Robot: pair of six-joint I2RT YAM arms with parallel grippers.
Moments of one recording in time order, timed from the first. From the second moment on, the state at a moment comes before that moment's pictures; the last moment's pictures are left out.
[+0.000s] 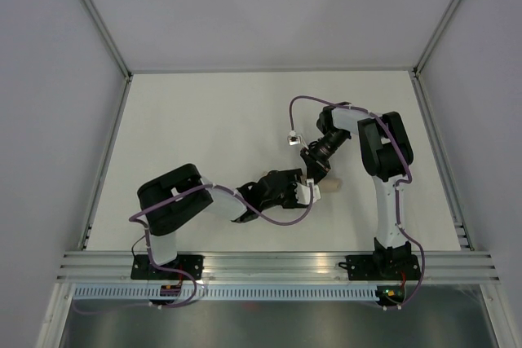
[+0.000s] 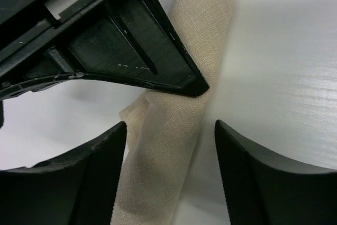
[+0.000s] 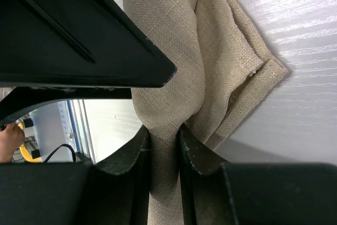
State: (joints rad) left arm -1.07 1.85 0.72 0.69 -0.05 0.59; right arm 0.29 2.26 1.54 -1.31 -0.85 -1.07
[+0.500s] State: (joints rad) left arm -1.05 1.89 0.83 0.52 0.03 0.59; right arm 0.28 2.27 1.54 -1.35 -0.84 -1.07
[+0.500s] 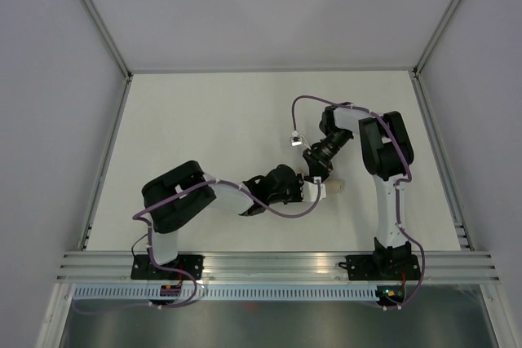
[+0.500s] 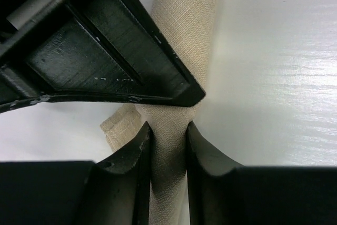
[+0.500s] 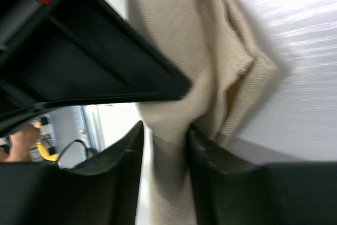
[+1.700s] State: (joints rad) left arm -0.80 2.12 1.38 -0.16 0.69 0.24; right arm 0.00 1.36 0.83 -0.44 -0.76 -0.72
